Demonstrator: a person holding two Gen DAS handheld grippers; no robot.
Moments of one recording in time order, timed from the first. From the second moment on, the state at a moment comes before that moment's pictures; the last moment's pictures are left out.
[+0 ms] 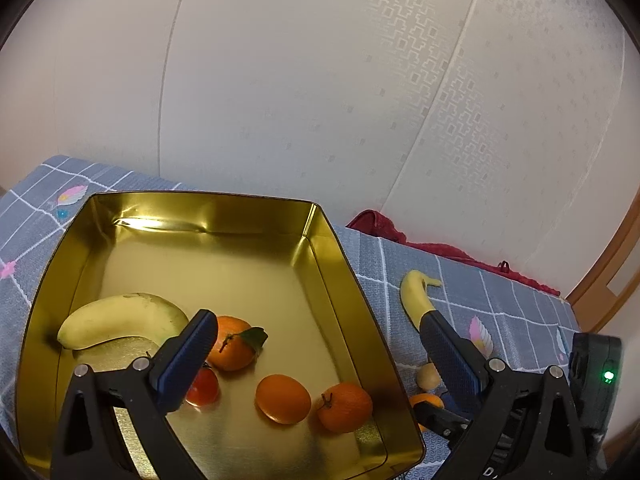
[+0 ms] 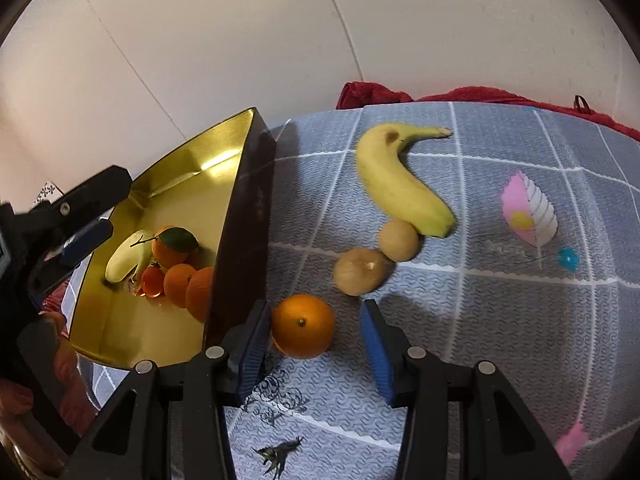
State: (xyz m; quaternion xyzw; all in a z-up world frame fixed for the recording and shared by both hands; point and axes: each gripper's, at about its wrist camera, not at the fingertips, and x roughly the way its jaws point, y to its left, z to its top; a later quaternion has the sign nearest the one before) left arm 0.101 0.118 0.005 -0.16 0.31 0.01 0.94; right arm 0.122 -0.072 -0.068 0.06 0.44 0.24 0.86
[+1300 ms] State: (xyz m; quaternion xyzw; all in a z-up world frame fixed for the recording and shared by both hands) left arm 0.154 -0.033 -0.046 0.11 0.43 -0.12 0.89; right arm 0.111 -0.202 -0.071 0.14 0.46 0.13 0.87
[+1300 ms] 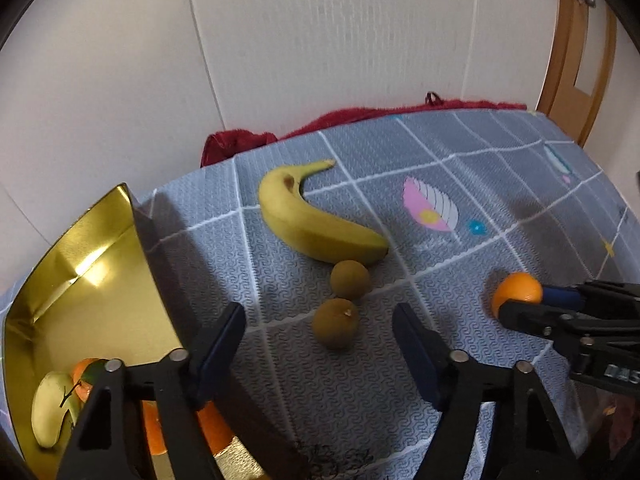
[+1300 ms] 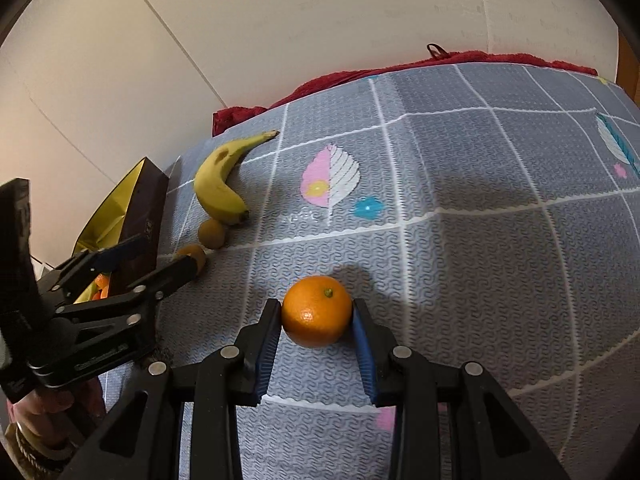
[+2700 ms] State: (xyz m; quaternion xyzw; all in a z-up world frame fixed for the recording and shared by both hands) left arm 0.134 -0.057 -0.056 0.16 0.41 -0.16 0.88; right arm 0.113 -0.215 -0.071 0.16 0.46 0.13 0.86
